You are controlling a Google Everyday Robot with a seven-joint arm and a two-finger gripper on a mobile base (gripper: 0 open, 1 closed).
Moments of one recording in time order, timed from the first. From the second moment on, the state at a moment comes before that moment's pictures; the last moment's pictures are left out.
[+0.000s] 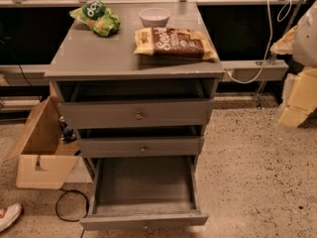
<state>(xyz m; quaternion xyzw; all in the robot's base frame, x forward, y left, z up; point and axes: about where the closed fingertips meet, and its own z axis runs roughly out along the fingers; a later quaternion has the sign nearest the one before) 0.438 -0.216 0.977 -0.60 0.78 -0.04 0.16</state>
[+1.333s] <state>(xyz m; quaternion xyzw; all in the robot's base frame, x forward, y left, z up) 0.606 -0.190 0.947 -0.54 0.79 -0.04 0.28</state>
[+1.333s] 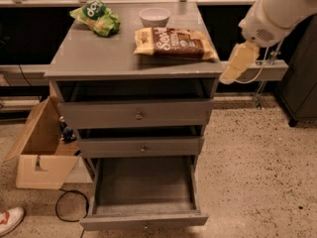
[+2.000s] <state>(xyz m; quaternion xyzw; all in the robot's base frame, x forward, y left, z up) 0.661 -0.172 0.931 -0.53 0.79 -0.05 0.30</state>
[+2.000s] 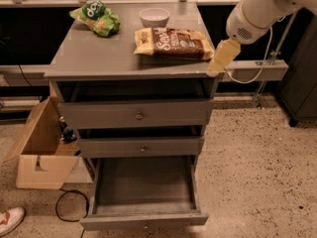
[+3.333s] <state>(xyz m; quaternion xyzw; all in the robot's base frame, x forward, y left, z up) 0.782 -0.097 0.907 -0.55 0.74 -0.05 0.38</state>
